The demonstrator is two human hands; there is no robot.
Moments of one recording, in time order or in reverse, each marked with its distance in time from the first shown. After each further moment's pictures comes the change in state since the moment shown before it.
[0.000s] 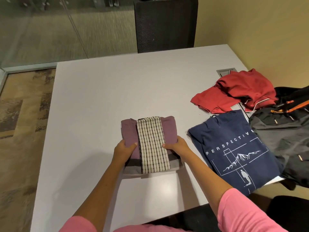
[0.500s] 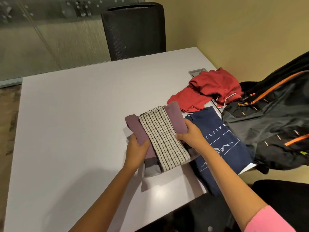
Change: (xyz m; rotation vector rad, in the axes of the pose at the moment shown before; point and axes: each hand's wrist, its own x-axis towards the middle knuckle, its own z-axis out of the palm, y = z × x) left_hand -0.058 0.087 0.086 -0.218 -0.157 0.253; right_hand -0.064 -0.049 -0.117 -0.275 0.218 -0.342
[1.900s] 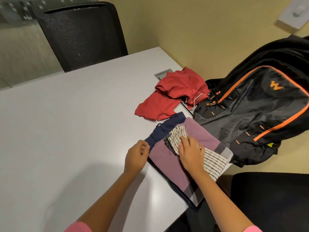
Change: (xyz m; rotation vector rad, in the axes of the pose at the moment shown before) left_hand 0.082 -0.023 0.116 0.408 -0.227 0.251; right_hand 0.008 0.121 -0.041 -0.765 0.464 0.162
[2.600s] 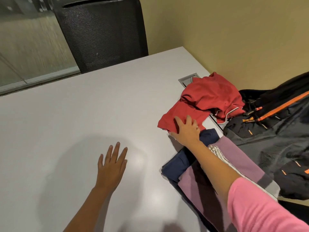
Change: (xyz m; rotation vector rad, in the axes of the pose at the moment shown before) left_hand 0.057 -0.144 -0.123 0.880 0.006 0.087; right_hand 0.170 -0.128 0.036 -0.100 -0.333 -0.074
